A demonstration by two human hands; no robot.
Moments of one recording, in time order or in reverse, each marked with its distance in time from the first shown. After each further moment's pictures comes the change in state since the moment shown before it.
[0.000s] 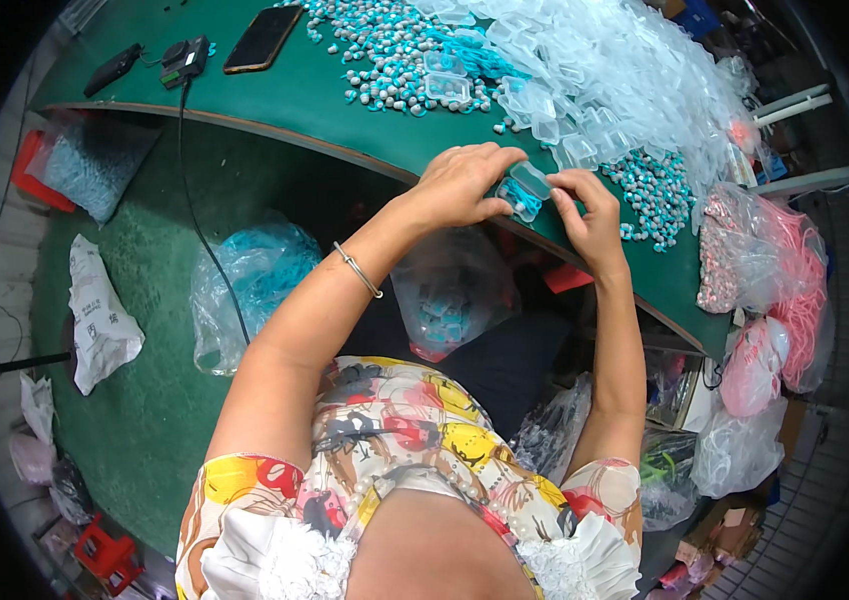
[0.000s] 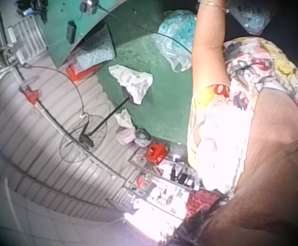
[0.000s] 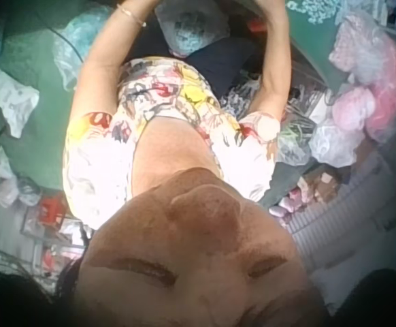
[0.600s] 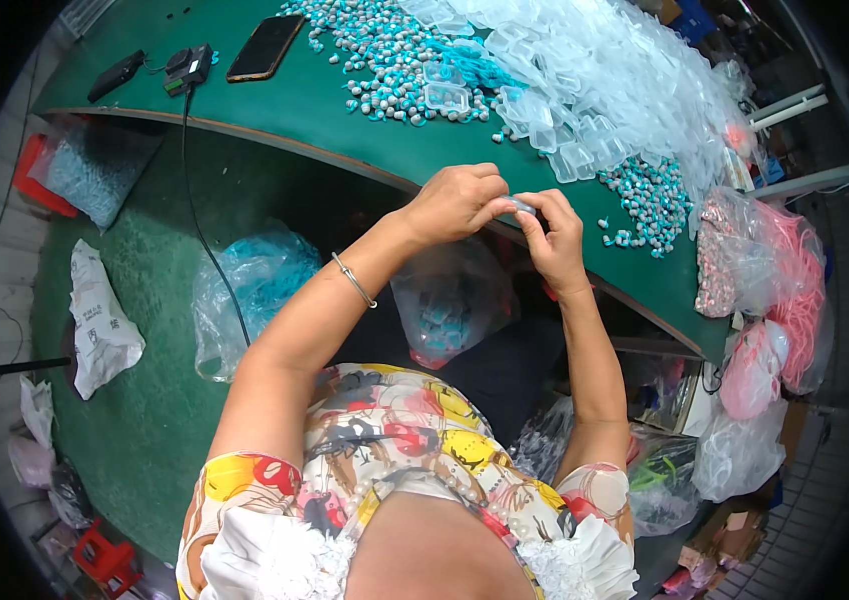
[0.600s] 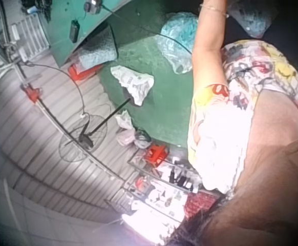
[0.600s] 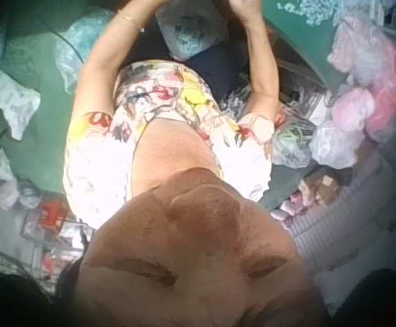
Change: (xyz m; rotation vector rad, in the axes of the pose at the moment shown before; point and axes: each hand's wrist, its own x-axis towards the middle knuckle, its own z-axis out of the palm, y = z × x) left_hand -0.007 -0.005 0.004 -0.074 0.045 0.113; right_hand -0.017 -0.018 0.040 0.064 0.073 0.053
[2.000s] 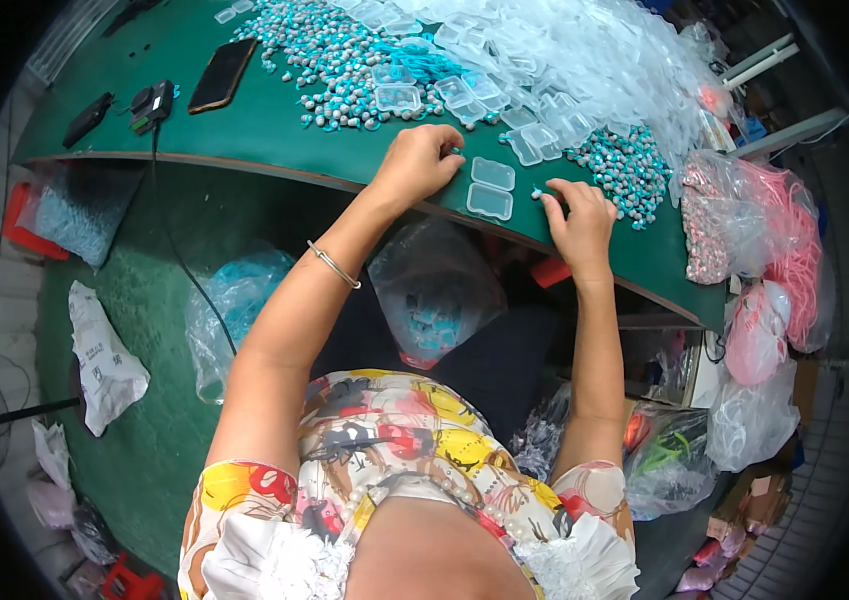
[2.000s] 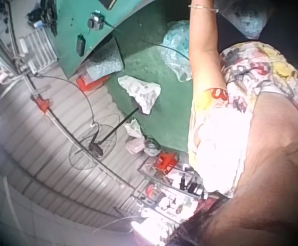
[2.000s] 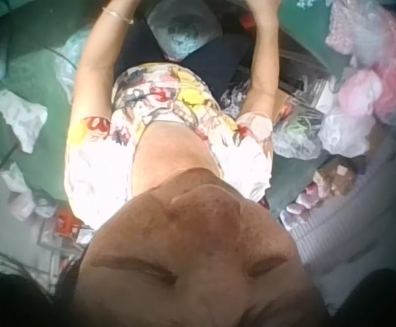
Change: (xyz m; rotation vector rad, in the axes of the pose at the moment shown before) left_hand 0.036 -0.010 -0.003 -0.006 0.030 -0.454; right_hand -0.016 0.028 -0.056 -0.705 0.091 0.116
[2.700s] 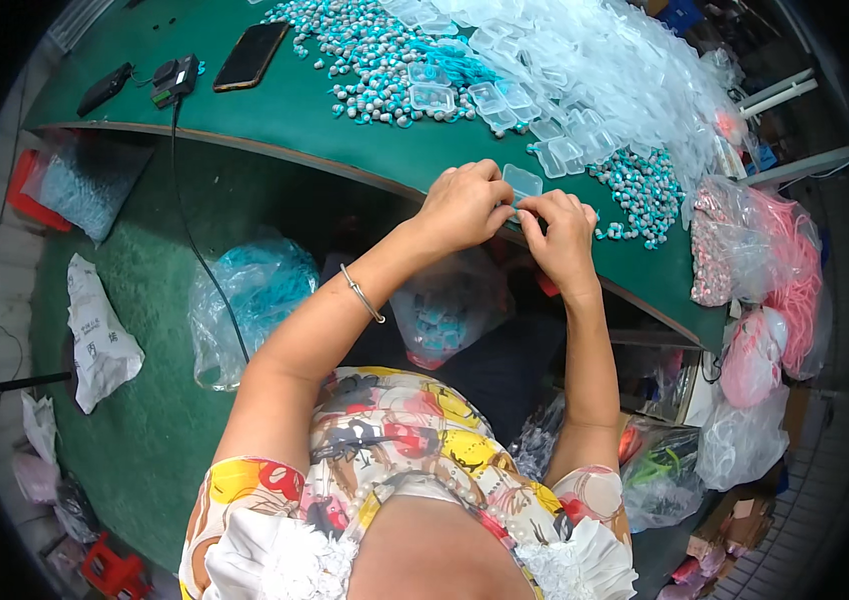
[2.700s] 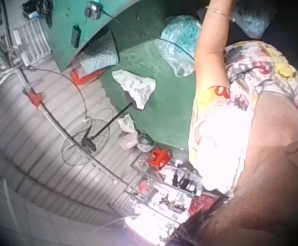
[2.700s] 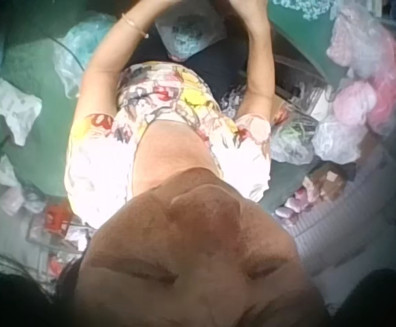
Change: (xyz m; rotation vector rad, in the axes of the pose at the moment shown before) left_hand -0.039 0.020 0.016 0.131 -0.013 0.280; right_hand 0.007 -0.055 0.004 0.164 -0.128 -0.113
